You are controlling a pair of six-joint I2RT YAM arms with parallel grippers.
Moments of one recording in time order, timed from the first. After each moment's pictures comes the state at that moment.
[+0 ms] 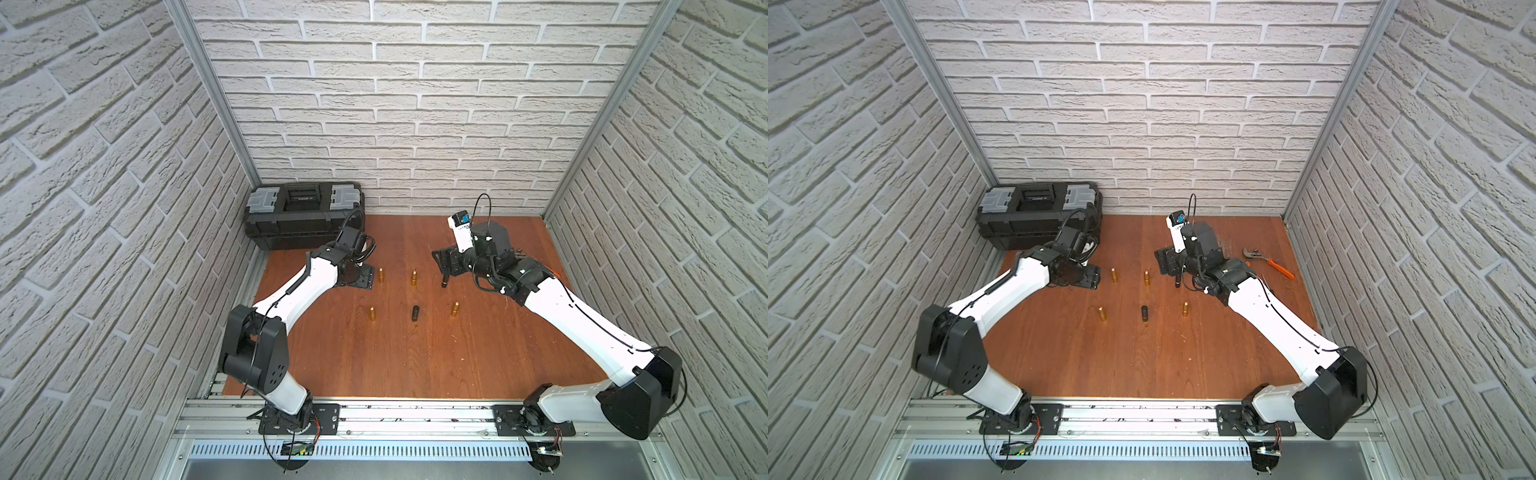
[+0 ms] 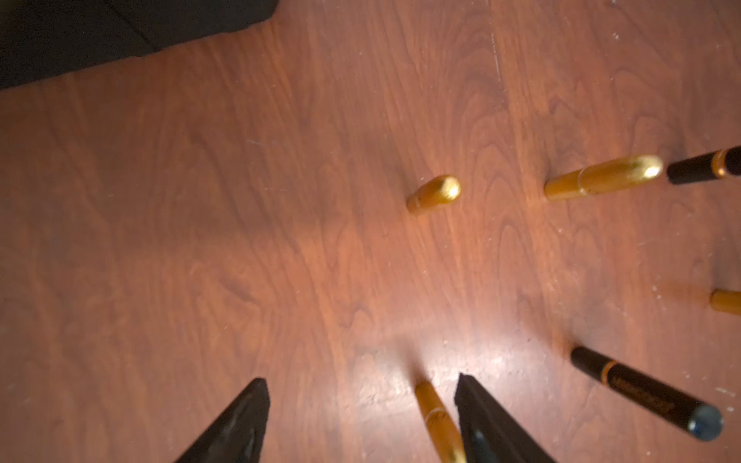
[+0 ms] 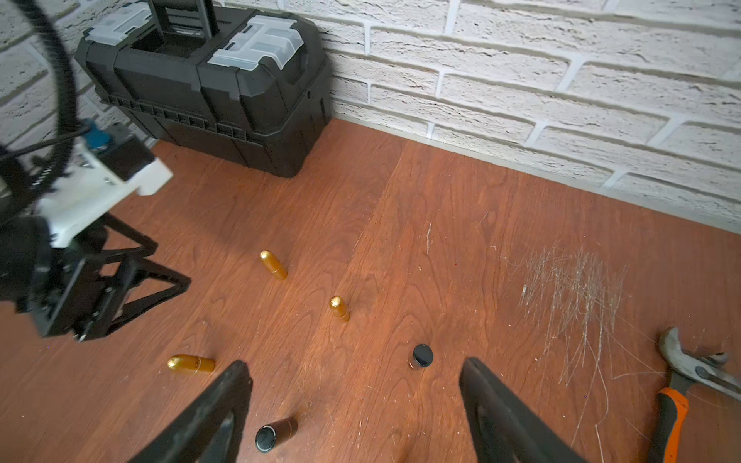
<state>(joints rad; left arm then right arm) -0.41 1.62 1.28 -0.78 -0.03 -0.19 0.54 1.34 1.28 -0.53 0.10 0.13</state>
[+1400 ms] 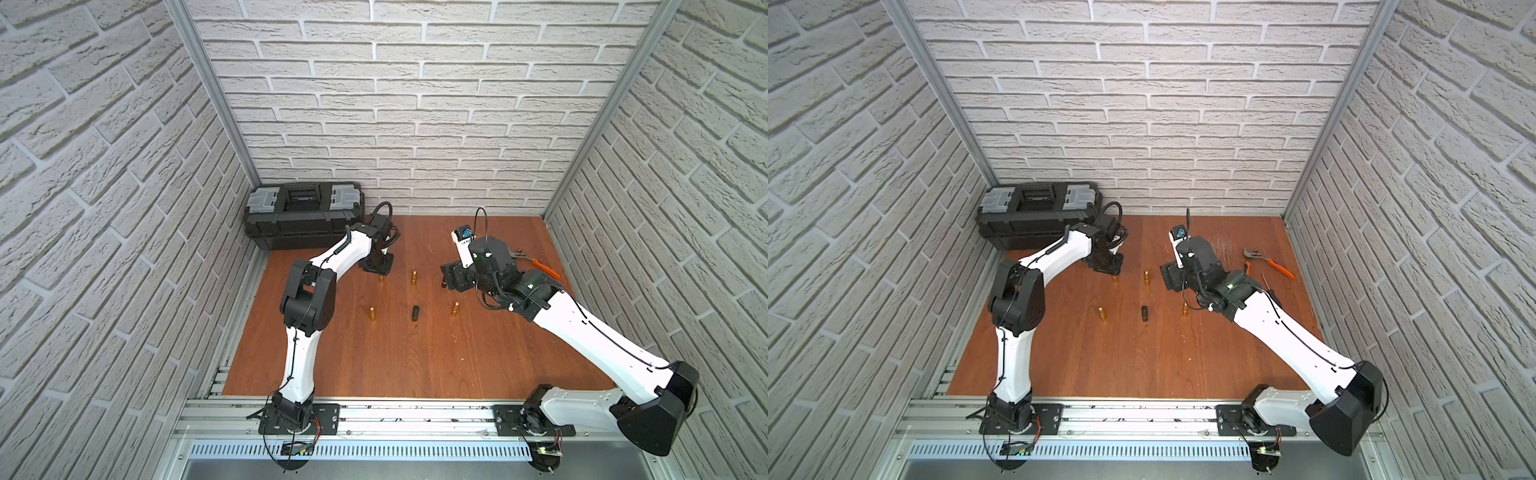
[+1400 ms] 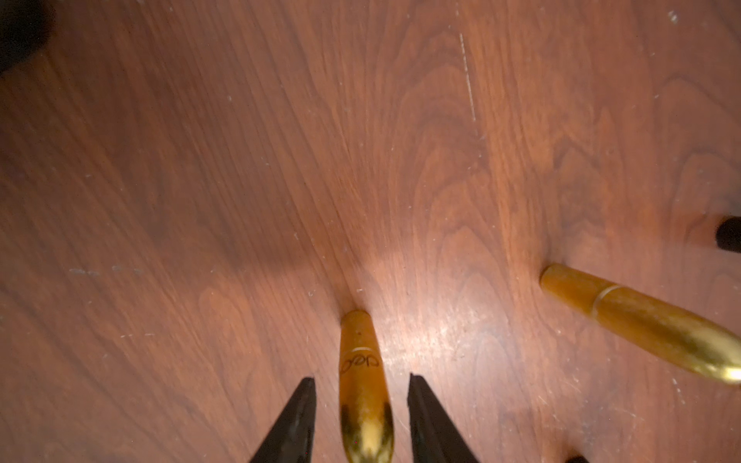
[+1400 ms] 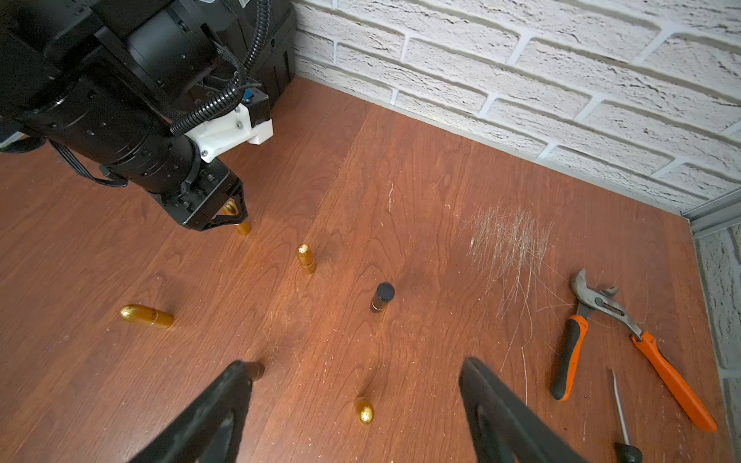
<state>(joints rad) -0.46 2.12 1.77 -0.93 0.03 -0.14 0.63 1.26 1.23 -0.66 0.29 0.12</state>
